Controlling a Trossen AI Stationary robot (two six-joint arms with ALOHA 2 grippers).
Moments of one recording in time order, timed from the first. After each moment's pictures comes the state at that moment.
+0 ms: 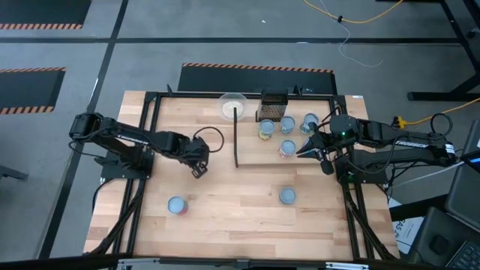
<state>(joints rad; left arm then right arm) -0.04 1.35 0.80 -0.73 -0.19 -0.70 -0.13 0.71 0.70 -0.57 -0.29 -0.14</state>
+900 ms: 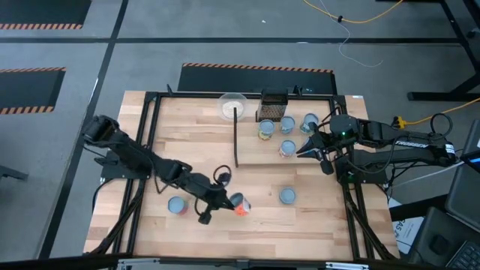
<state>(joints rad) -0.41 1.52 0.87 0.23 -0.01 -0.12 -0.13 0.71 0.70 -0.56 -0.29 -0.14</state>
